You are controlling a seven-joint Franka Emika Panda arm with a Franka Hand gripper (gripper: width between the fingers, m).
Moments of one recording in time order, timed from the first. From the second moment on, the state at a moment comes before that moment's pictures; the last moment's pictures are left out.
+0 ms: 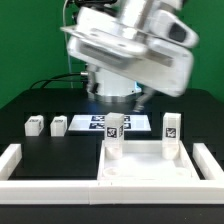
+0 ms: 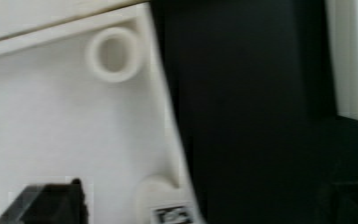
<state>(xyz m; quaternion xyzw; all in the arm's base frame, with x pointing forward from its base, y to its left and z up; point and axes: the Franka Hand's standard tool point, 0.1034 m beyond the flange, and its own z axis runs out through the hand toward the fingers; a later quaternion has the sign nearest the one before) 0.571 -0.050 0.143 0.18 0.97 -0.17 0.06</state>
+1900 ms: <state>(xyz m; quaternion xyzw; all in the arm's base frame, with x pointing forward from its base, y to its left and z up) 0.495 -0.122 0.086 0.79 0.59 -0.14 0.06</state>
